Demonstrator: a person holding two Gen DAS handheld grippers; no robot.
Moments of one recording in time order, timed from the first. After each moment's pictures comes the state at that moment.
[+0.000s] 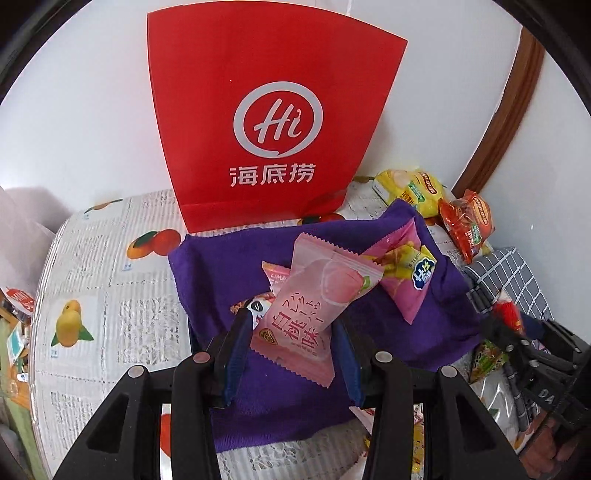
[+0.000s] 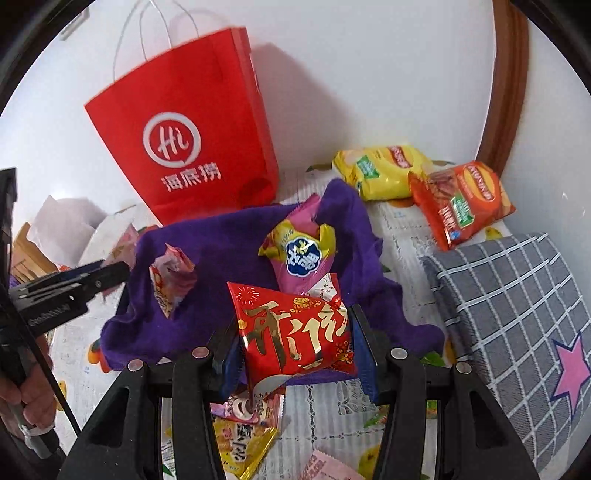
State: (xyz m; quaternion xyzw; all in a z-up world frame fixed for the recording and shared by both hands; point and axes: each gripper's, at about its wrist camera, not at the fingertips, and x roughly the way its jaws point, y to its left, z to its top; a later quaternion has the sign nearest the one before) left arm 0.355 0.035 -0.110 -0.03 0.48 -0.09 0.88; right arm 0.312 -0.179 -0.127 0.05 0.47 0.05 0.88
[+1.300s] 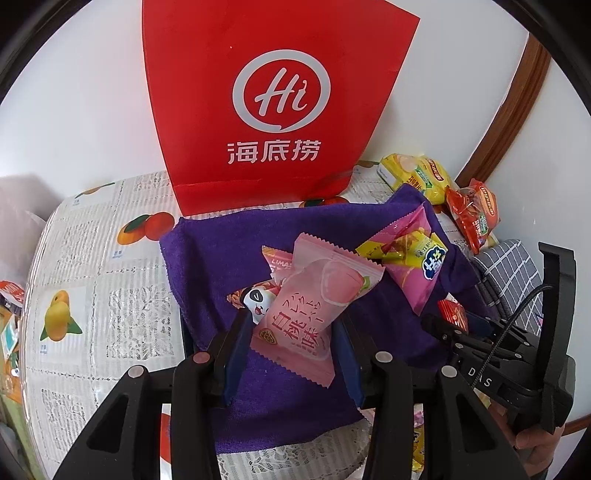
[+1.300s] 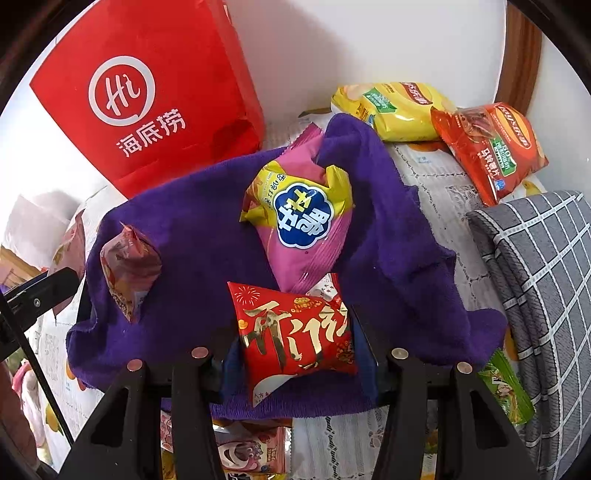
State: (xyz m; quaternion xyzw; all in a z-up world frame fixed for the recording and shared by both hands) left arm 0.362 0.036 -0.132 -0.03 0.50 -0.09 0.86; right arm 0.357 -0.169 -0.198 0.07 0.53 0.03 0.84
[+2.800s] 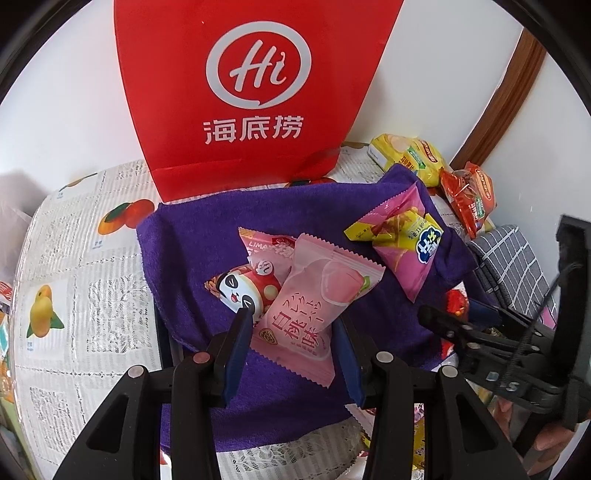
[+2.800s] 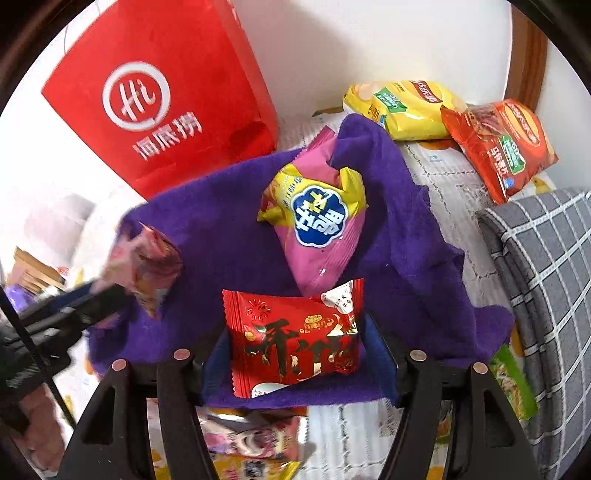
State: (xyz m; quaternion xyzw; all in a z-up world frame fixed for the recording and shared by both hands) left arm 0.364 0.022 -0.148 -0.03 0.52 -0.11 0.85; right arm 0.351 -0.171 -0.188 0.11 0.53 0.07 0.84
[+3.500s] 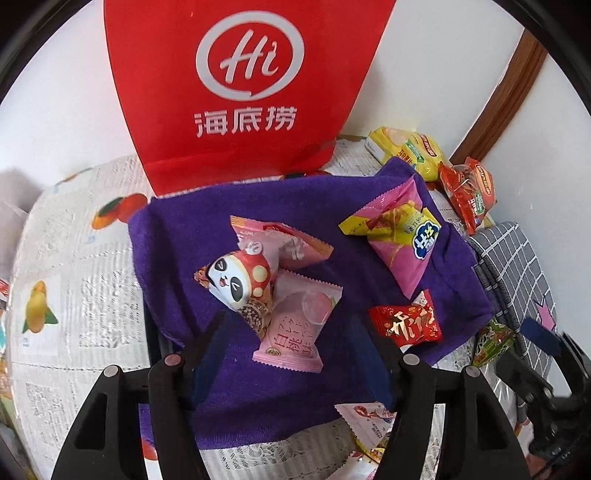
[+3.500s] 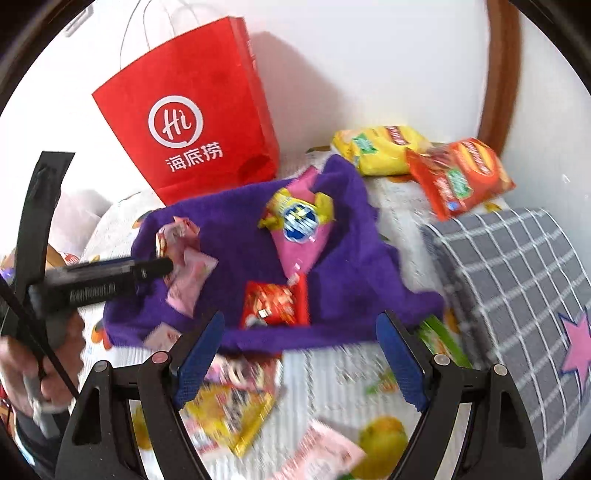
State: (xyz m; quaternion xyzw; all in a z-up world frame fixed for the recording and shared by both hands) left arm 0.363 0.012 -0.150 -0.02 0.53 -0.11 0.84; right arm 0.281 -0.193 -0.134 0.06 0.48 0.06 0.87
